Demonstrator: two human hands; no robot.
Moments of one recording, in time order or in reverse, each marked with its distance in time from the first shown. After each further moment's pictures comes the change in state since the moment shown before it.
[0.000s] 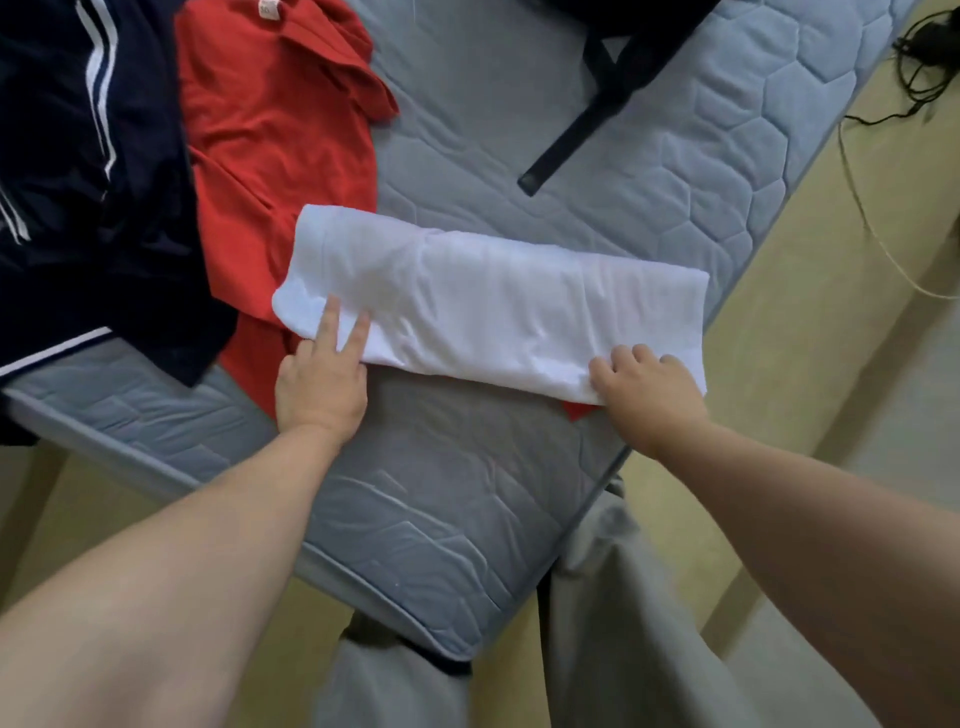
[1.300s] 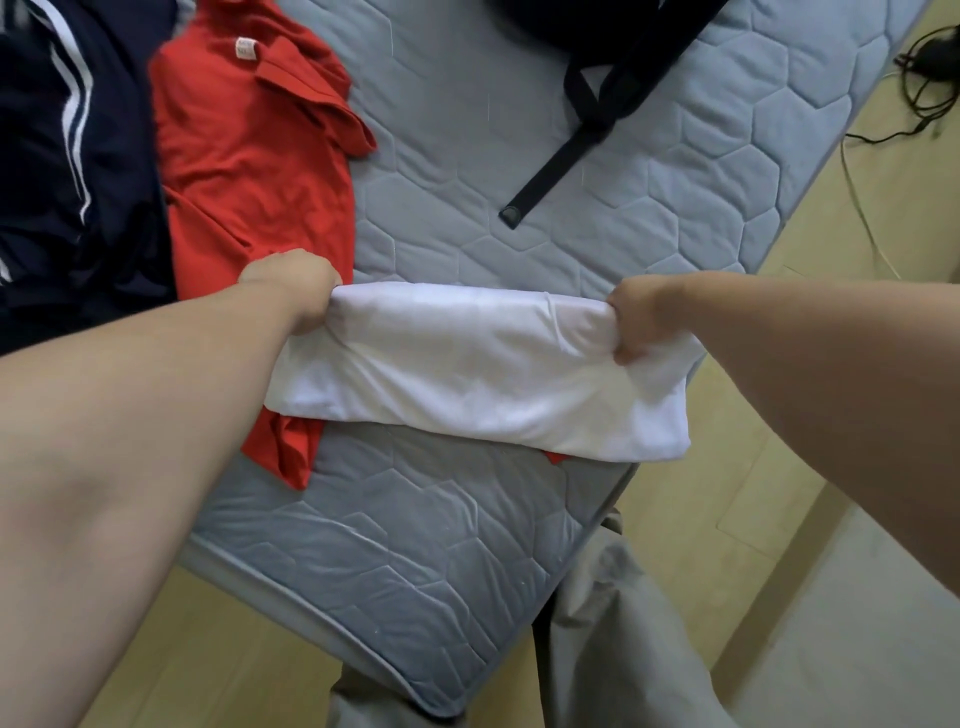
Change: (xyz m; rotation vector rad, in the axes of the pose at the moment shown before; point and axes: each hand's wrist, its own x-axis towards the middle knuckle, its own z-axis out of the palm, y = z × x) left_hand 0.148 0.011 -0.083 0.306 -0.382 0.147; right_hand 0.113 0.093 -0.067 0.309 -0.440 0.122
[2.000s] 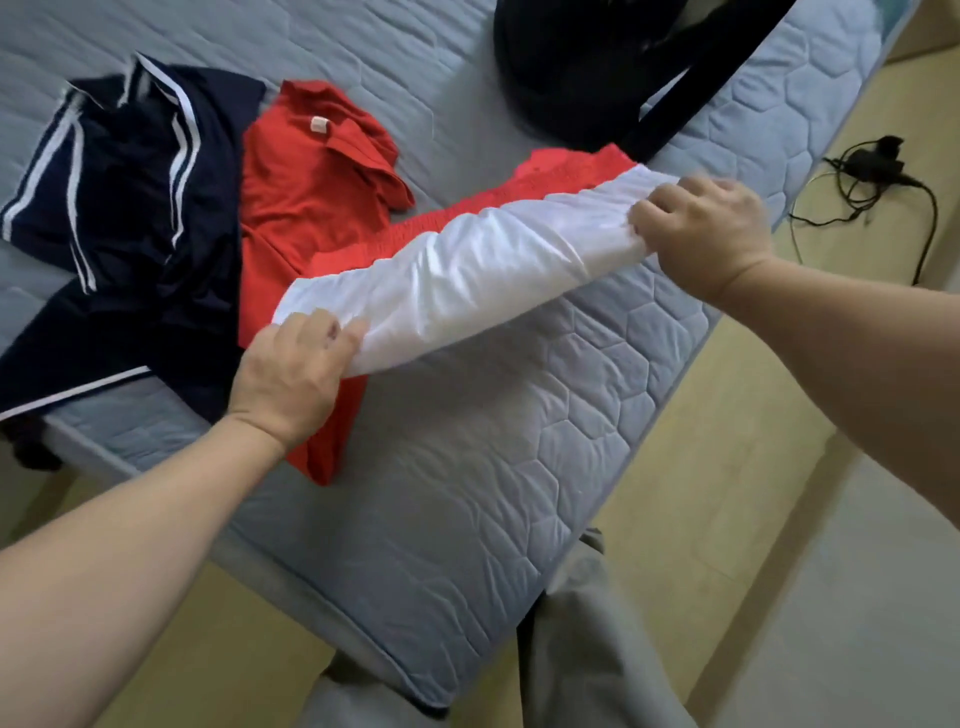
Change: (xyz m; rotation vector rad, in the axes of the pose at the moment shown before) left_hand -0.145 -0.006 0.027 -0.011 0.982 0.189; right_hand -0.098 0.030 -0.081 -0.385 1.221 -0.251
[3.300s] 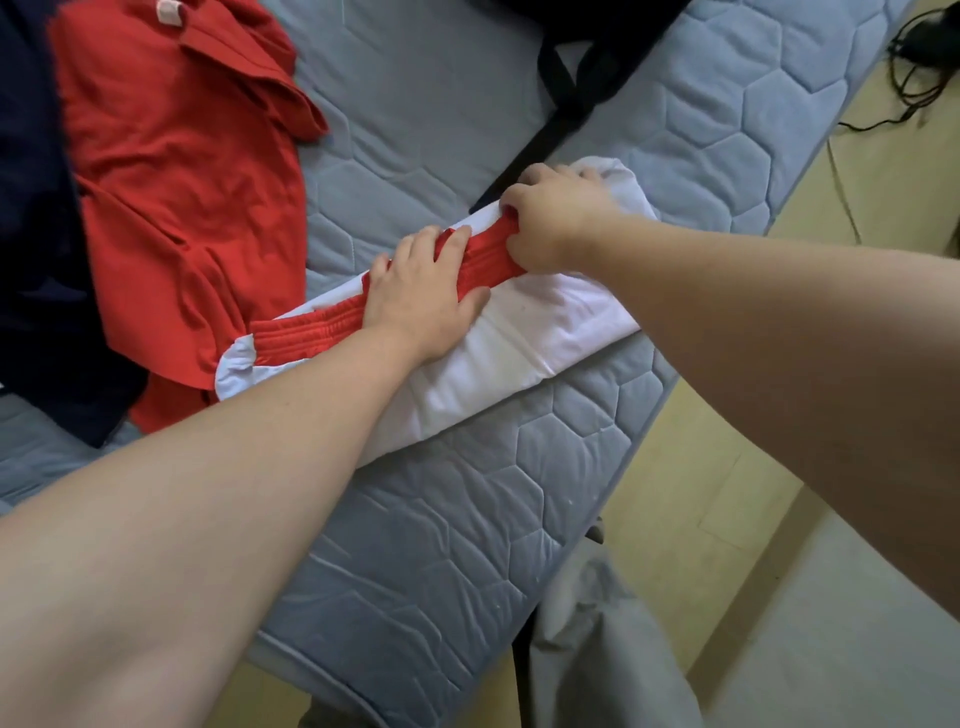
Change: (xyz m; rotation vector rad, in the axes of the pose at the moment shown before) left_hand 0.137 0.129 0.142 -0.332 -0.464 -0.245; right_hand 0.059 -0.076 0.131 0.385 -0.672 0.206
